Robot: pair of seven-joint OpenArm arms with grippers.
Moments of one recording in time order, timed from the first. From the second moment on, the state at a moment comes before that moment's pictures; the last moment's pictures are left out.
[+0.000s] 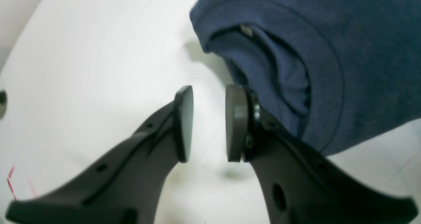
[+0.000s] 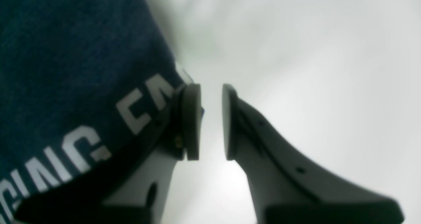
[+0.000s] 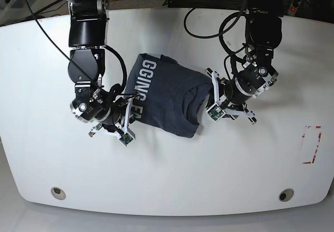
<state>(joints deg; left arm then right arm) -2.5 -8.4 4.2 104.3 4.0 -40.2 45.2 15.2 5.9 0.3 85.4 3.3 41.1 -59.4</state>
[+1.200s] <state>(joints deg) 4.2 3.8 -1.9 109.3 4.1 -33.2 55.1 -2.6 -7.4 -9.8 100.5 14.5 41.1 -65.7</state>
